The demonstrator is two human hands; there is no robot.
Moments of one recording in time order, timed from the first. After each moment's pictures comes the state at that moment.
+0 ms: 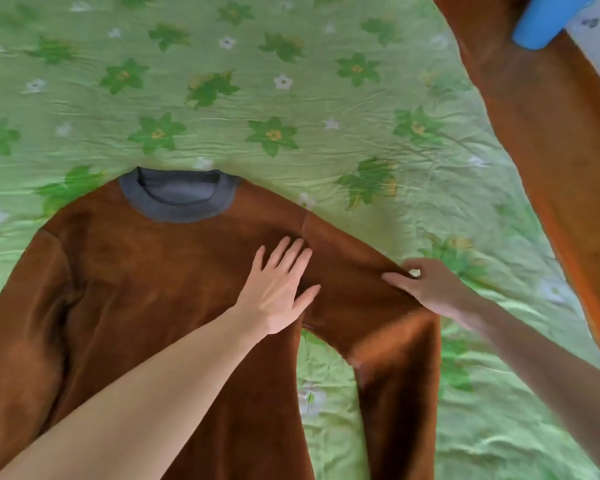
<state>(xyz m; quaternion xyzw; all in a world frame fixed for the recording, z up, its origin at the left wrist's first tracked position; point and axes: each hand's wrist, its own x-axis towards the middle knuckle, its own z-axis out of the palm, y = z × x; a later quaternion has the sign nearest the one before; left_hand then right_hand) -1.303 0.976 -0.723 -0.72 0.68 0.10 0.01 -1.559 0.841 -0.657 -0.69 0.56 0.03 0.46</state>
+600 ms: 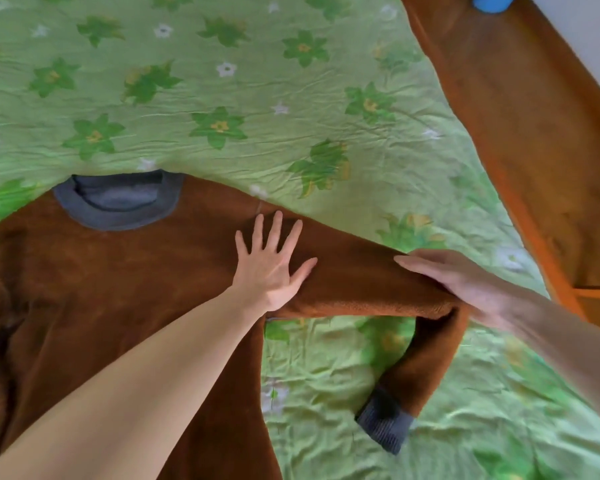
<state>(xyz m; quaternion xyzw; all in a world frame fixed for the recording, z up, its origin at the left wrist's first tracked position) -1.354 0.918 -0.729 -0.74 0.65 0.16 0.05 -1.650 0.833 -0.628 -0.53 0.51 0.00 0.67</state>
